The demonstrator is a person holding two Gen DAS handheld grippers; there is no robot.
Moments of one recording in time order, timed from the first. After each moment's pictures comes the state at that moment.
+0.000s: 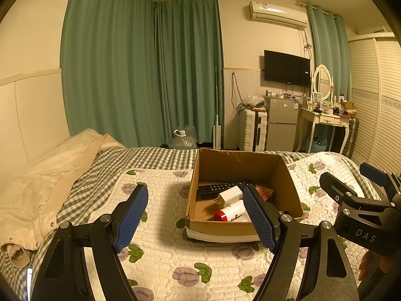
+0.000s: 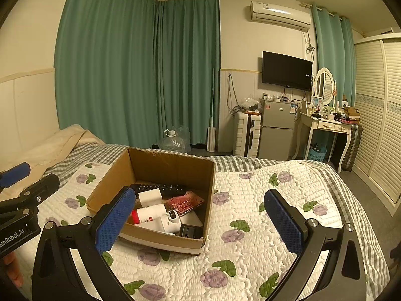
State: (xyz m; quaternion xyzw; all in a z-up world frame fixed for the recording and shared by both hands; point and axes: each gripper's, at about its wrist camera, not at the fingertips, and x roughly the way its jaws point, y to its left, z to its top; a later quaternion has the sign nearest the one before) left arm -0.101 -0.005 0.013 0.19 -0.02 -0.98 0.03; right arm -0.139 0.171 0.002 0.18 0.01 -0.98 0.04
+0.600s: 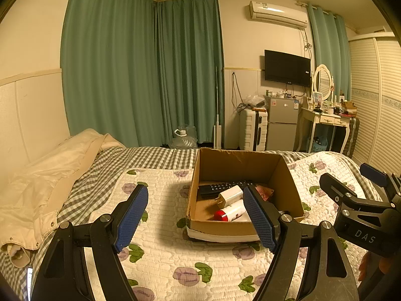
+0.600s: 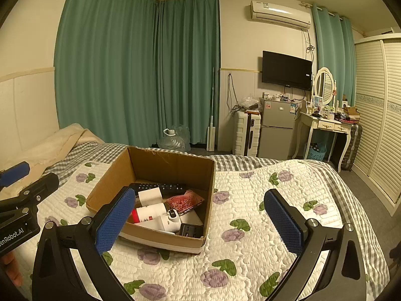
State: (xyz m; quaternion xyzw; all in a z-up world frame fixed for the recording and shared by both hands) left arm -0.101 -0.005 0.012 0.20 -0.02 -0.98 0.04; right arm -0.138 0.170 0.000 0.18 0.01 -0.98 0.04
